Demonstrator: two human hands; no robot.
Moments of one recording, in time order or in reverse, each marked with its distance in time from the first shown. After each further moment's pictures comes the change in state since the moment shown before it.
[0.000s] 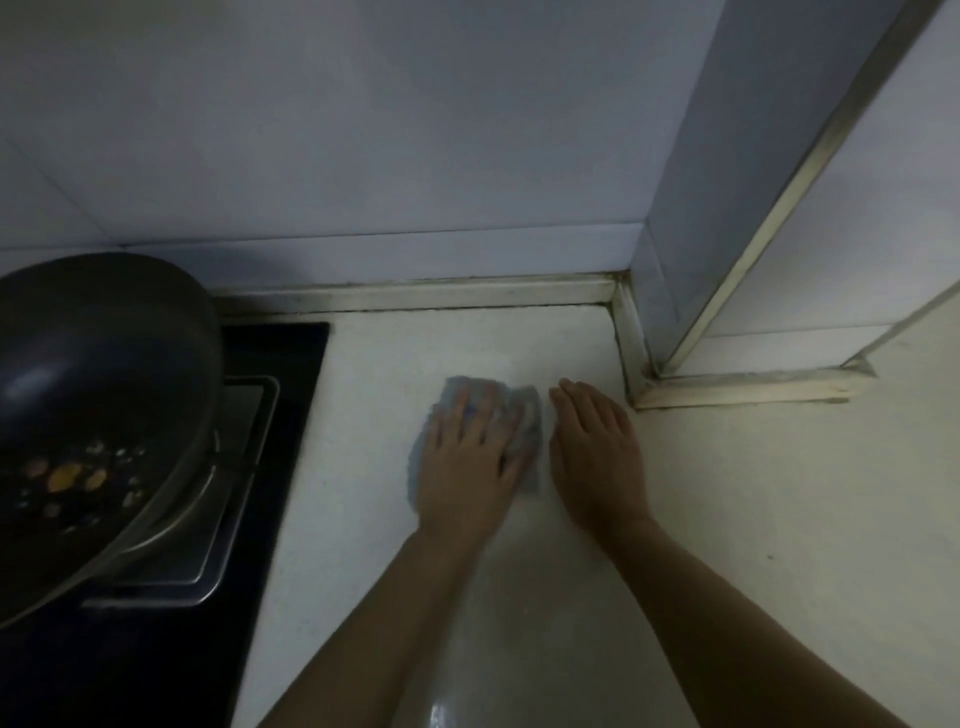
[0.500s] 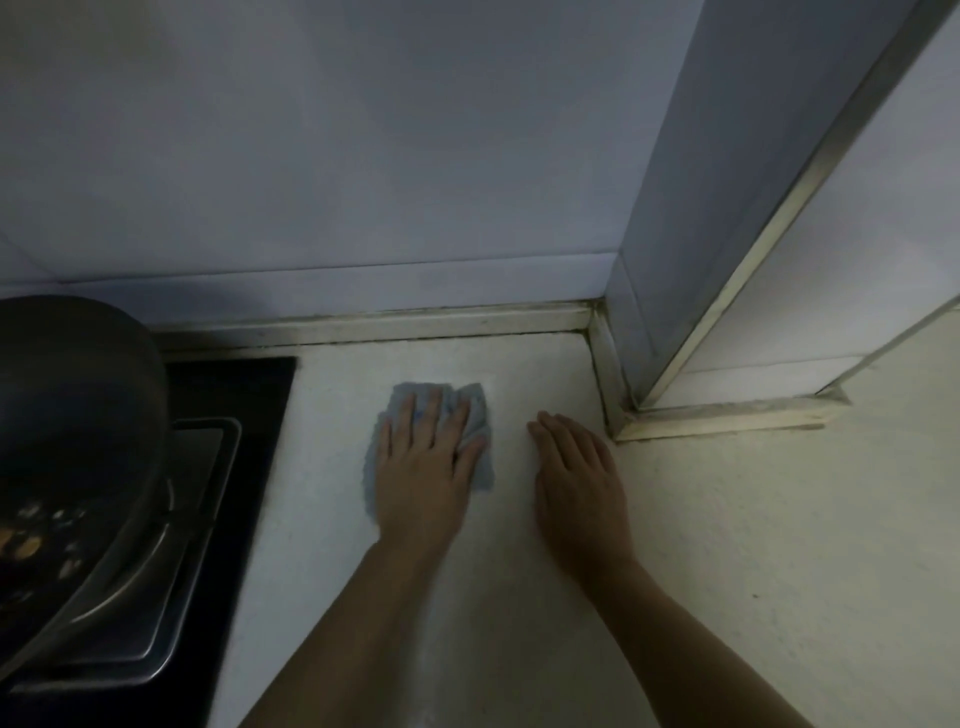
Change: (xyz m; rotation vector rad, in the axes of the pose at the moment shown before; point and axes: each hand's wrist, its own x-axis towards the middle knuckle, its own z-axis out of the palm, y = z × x) left_hand 0.033 -0.023 -0.003 -0.071 0.042 -0.074; right_hand 0.001 0.001 -0.004 0.020 0.017 0.015
